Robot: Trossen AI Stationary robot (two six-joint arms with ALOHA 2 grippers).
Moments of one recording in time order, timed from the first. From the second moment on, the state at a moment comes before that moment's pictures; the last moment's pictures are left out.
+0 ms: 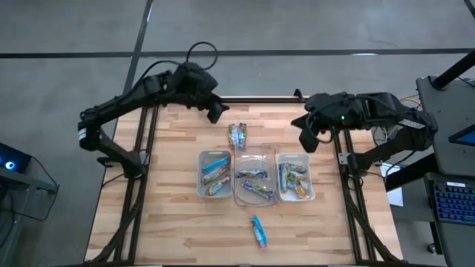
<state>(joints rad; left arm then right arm) 0.37 1.43 1.69 -0.87 0.04 -0.29 0.05 1.27 1.75 -1.21 0.30 0.48</state>
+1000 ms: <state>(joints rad) 0.55 1.85 1.79 -1.04 0.09 -0.54 -0.19 1.27 1.75 -1.23 0.11 0.36</state>
